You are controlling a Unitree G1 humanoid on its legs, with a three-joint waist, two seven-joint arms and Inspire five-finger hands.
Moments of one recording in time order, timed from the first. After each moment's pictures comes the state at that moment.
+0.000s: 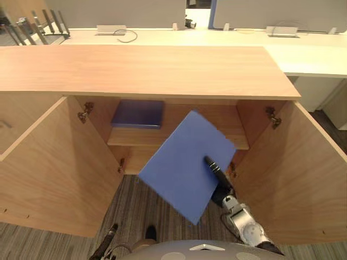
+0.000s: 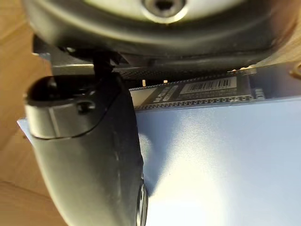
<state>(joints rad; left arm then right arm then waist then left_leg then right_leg) 0.27 0.08 0.47 1.03 -0.83 -0.02 0.00 0.01 -0.12 0.11 0.64 1.21 0.01 0.28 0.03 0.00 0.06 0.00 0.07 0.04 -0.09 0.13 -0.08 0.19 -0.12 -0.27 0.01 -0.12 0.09</state>
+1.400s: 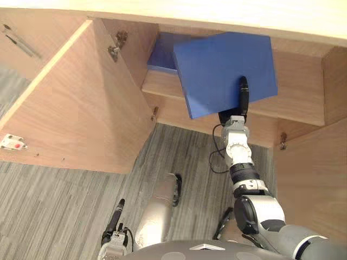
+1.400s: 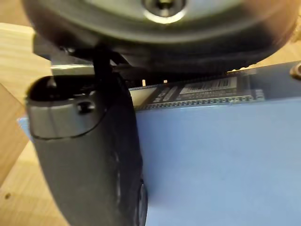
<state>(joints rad) 0.16 -0.07 0.51 0.88 -0.82 -0.02 0.06 -0.66 0.01 -0.19 0.62 1.33 -0.23 -0.18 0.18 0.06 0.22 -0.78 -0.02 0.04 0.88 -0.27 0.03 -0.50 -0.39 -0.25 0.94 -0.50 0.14</state>
